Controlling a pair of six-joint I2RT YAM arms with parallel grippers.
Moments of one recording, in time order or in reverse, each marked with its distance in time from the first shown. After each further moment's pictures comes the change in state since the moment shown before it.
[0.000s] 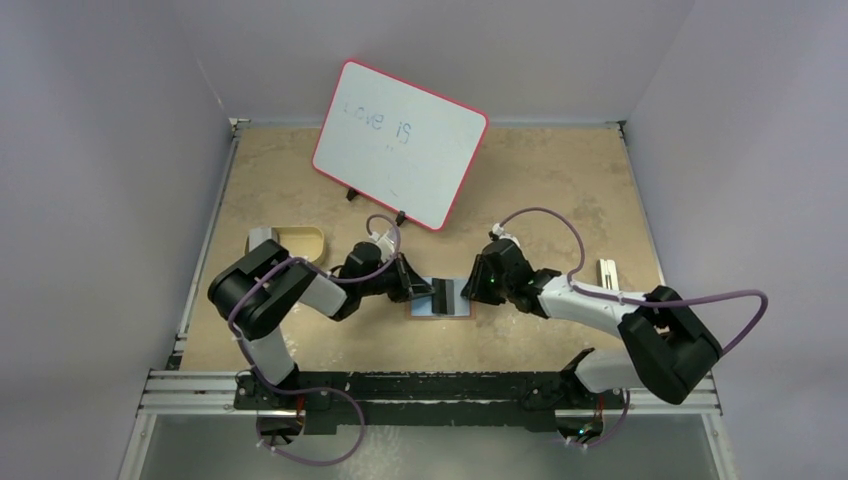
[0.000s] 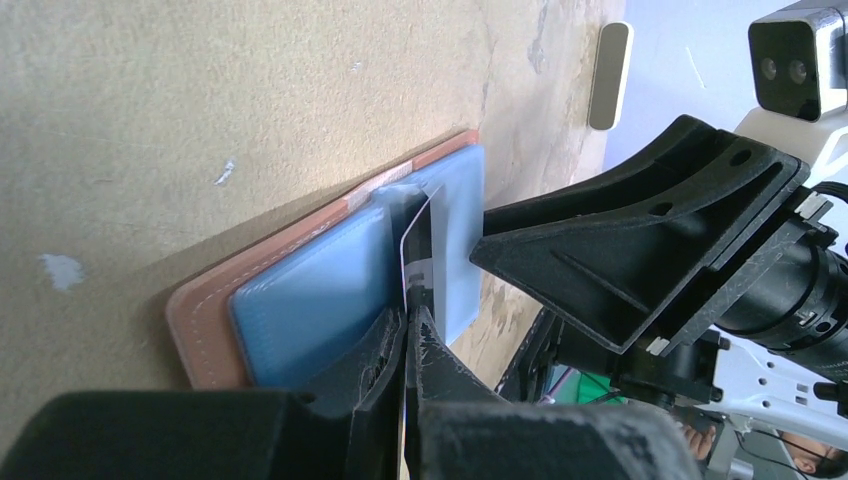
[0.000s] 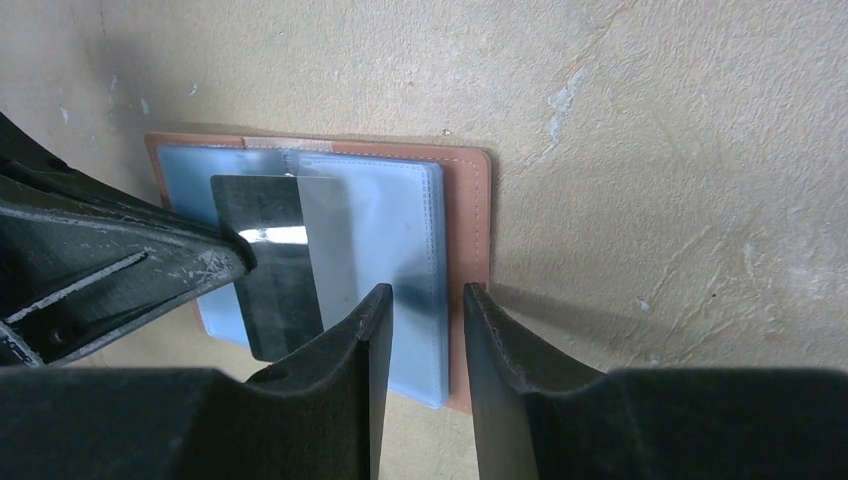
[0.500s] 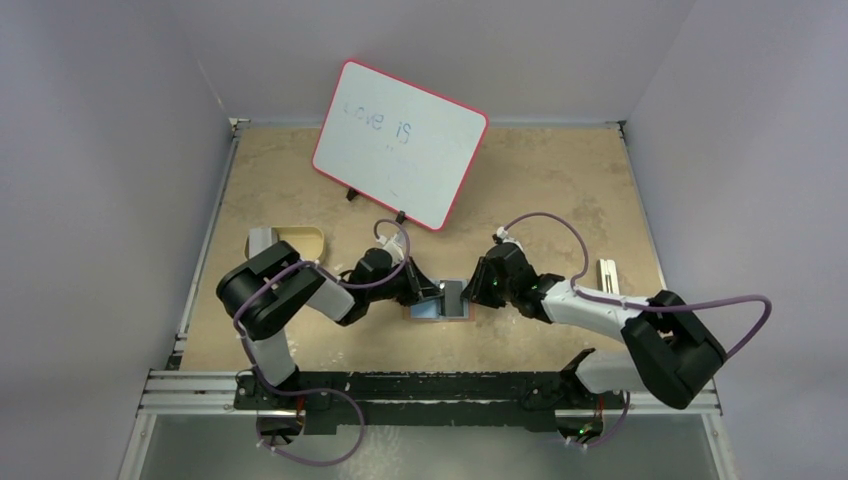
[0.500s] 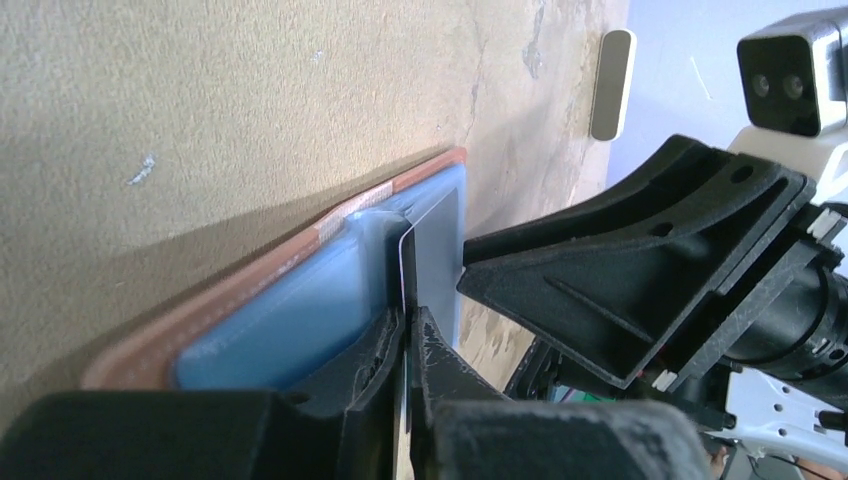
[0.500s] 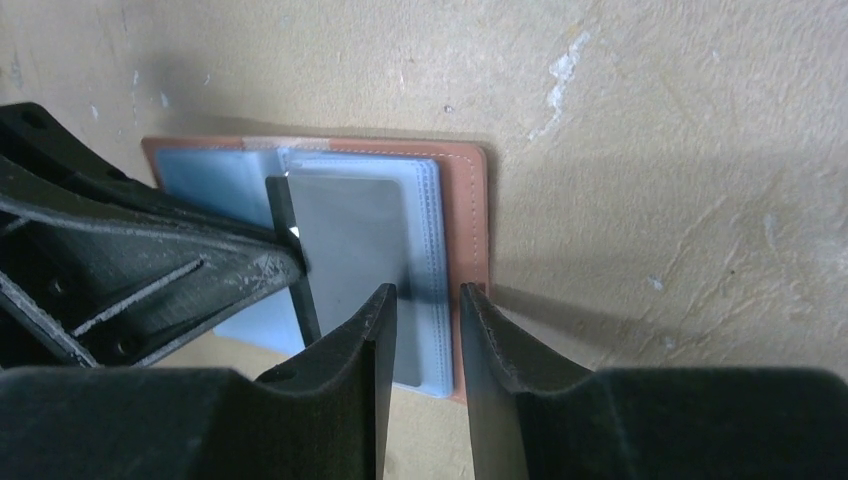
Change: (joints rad) left arm -0.102 0.028 0.016 0.048 -0.132 -0.050; right arm -0.003 -0.035 -0.055 0.056 -0.025 0.060
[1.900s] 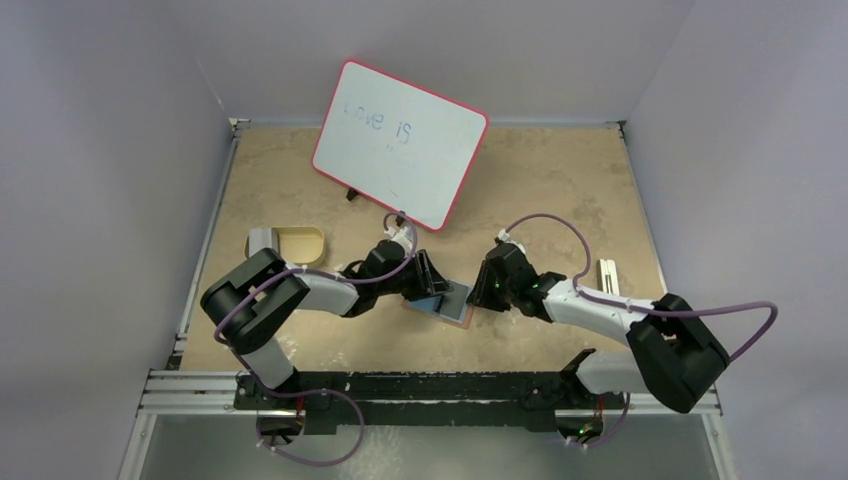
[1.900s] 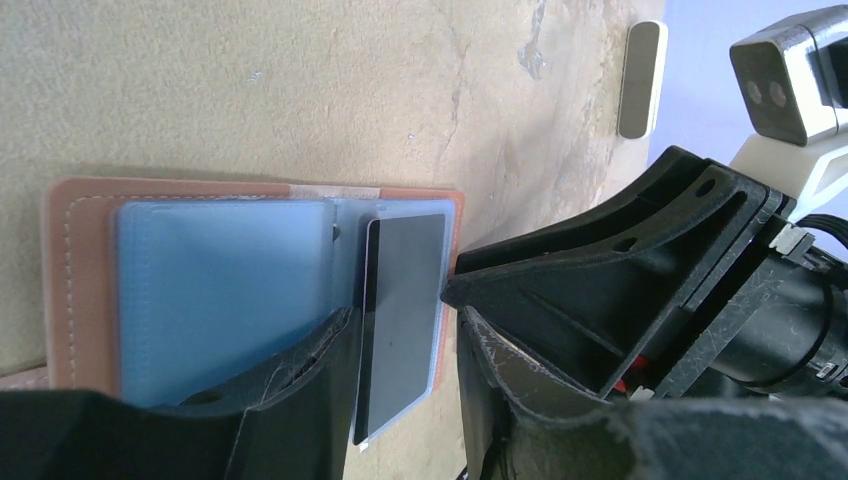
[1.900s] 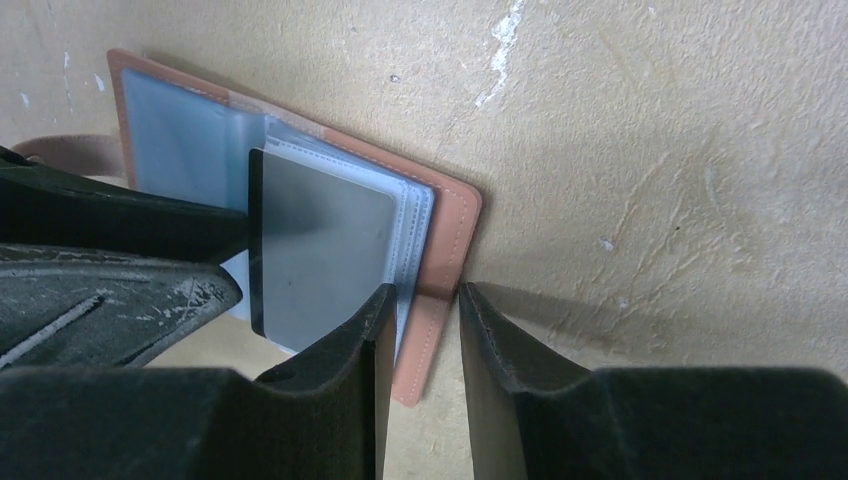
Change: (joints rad) left arm -0.049 -0.103 0.111 -0.291 -0.083 0.088; right arm 0.001 -0.024 0.020 -0.129 0.027 -0.010
